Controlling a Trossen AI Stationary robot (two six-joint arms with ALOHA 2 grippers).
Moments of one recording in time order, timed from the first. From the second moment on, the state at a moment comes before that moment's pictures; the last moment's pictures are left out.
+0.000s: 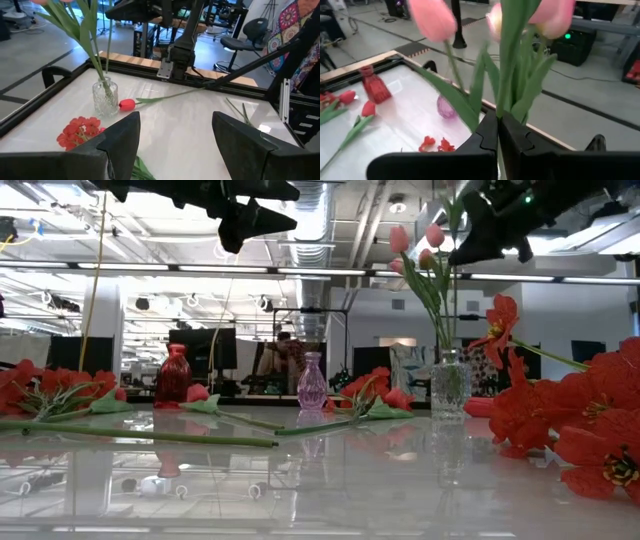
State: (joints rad) left arm -0.01 1.18 0.73 0.25 -0.13 -0.18; right arm -0.22 0.79 0.67 -0.21 0.63 0.23
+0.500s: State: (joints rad) left arm -0.01 1.18 0.73 0.25 -0.12 -0.19; right arm -0.23 0.79 0.63 -0.14 0.59 0.26
